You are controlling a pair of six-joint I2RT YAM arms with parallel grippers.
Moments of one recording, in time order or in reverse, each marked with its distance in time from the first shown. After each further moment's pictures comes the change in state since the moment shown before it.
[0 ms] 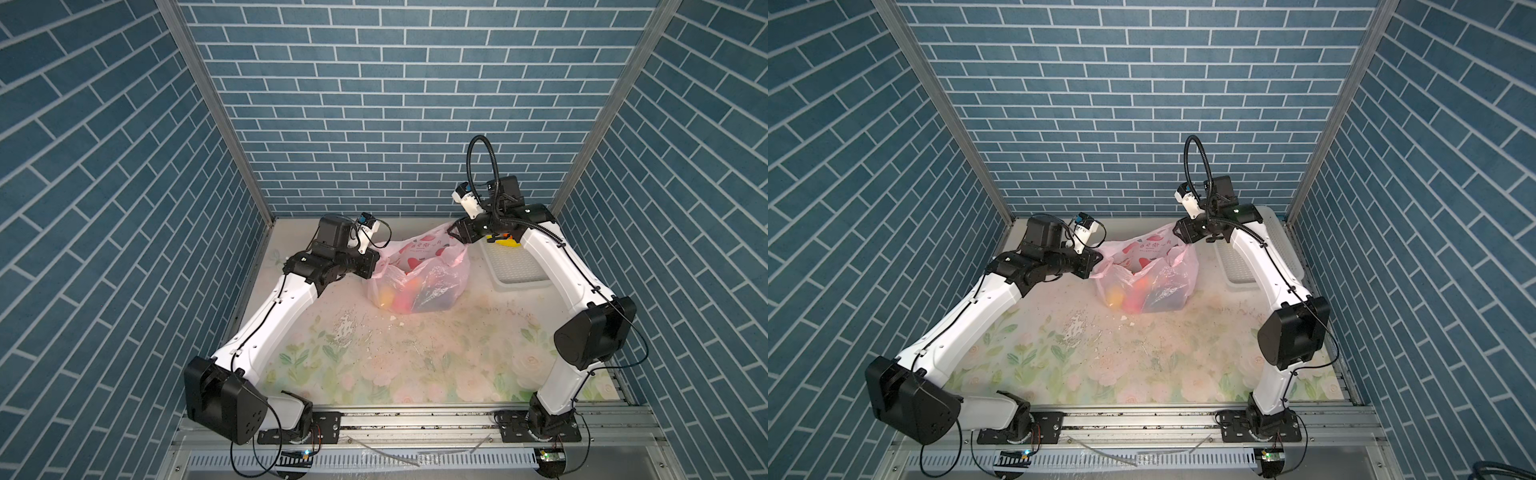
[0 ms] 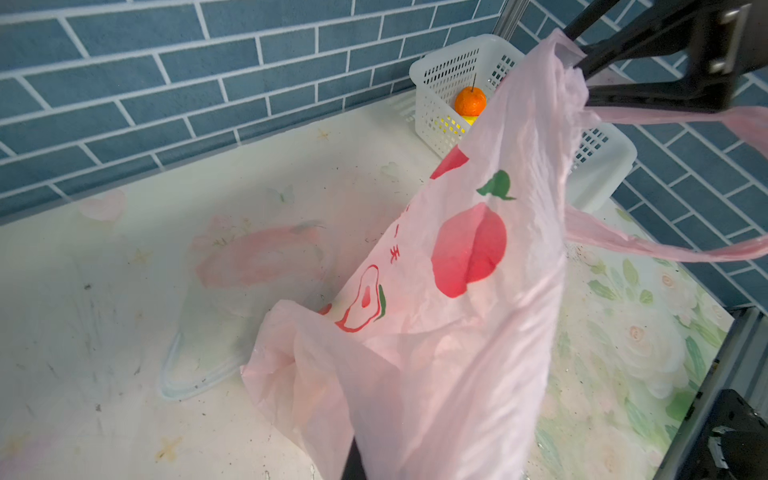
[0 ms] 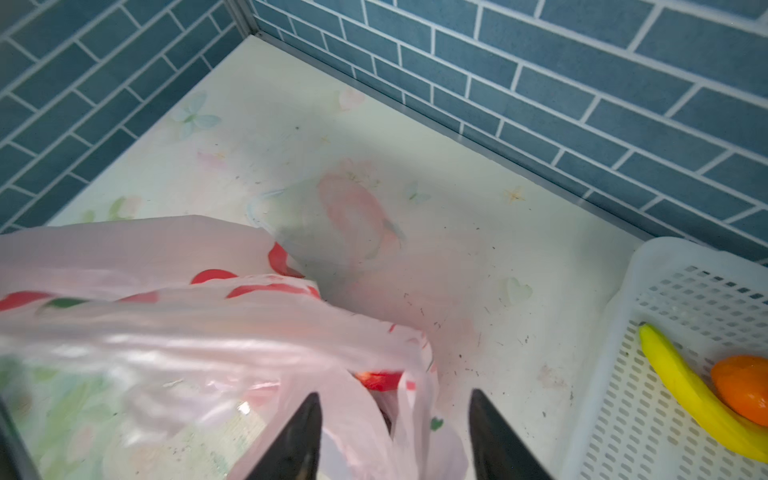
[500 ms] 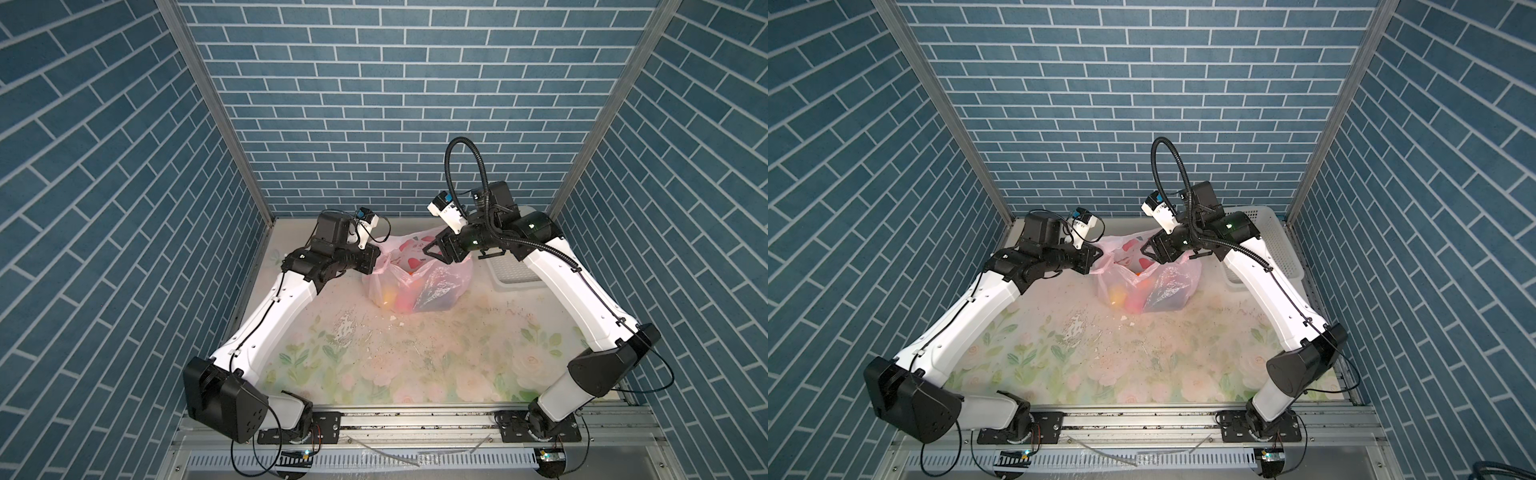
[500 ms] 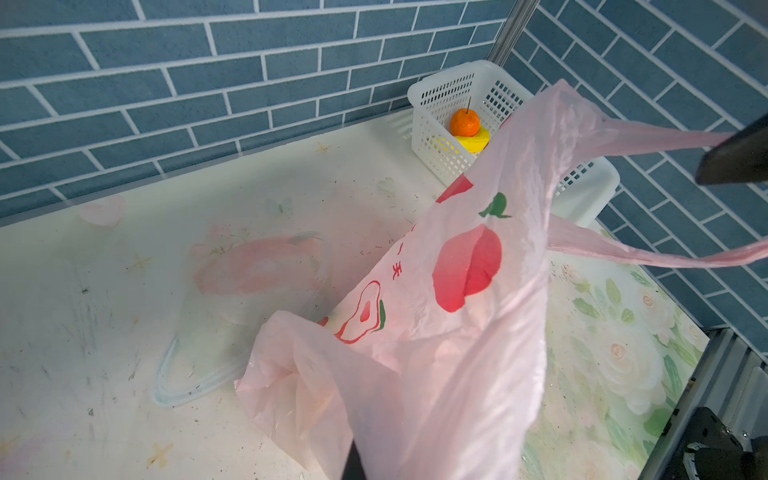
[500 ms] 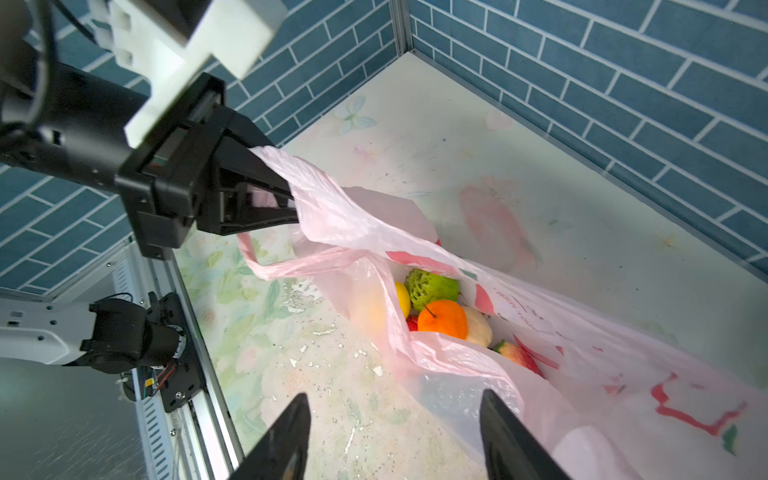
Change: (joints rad) left arm 0.000 0.008 0.051 -0.012 0.002 -0.037; right arm 0.232 -0.158 -0.018 -0.092 -0.067 0.066
